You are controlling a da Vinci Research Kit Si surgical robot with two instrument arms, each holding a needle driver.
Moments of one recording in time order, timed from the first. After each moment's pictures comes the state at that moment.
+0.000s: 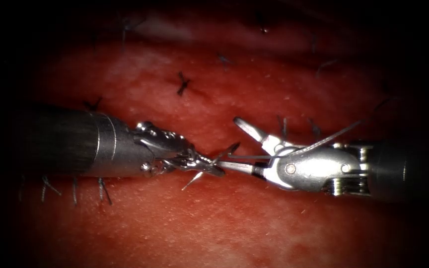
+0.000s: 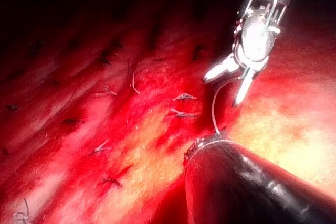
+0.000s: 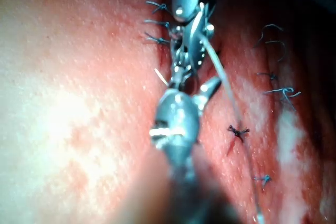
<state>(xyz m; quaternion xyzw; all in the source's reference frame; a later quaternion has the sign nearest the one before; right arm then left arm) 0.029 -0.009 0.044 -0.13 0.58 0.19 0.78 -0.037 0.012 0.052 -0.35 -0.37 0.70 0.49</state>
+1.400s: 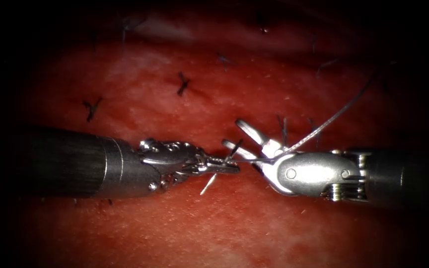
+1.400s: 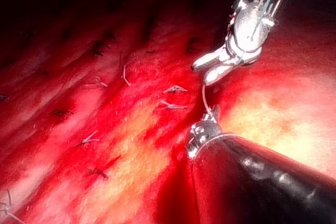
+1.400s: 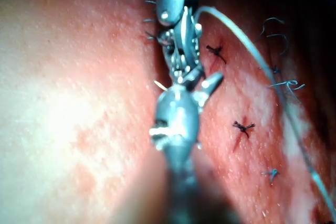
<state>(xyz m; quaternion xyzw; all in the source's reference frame) 0.029 -0.009 0.044 -0.18 0.57 0.26 0.76 -0.038 0.010 0.052 -0.44 -0.32 0.67 0.51</state>
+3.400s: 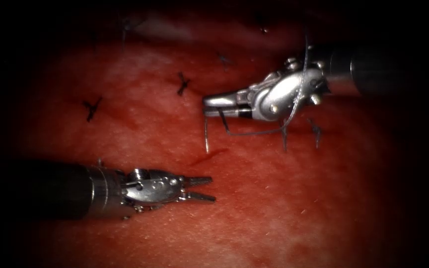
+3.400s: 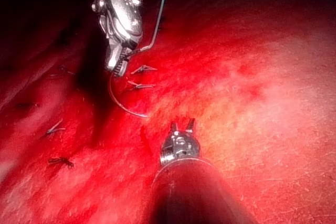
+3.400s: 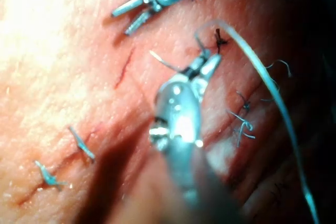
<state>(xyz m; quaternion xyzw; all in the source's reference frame) 0.031 -0.001 0.054 -0.08 0.74 -0.24 0.63 -0.037 0.004 0.058 -0.40 -0.16 0.84 0.32</state>
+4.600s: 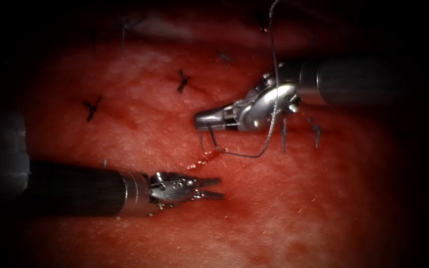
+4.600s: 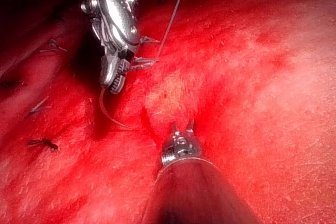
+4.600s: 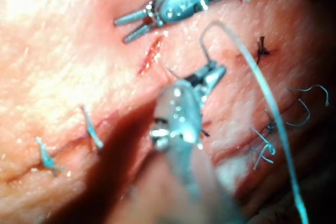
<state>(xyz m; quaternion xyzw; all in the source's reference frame) 0.033 -0.004 0.063 -0.12 0.72 -0.29 0.61 -0.037 0.001 0.069 -0.35 -0.14 0.86 0.35</state>
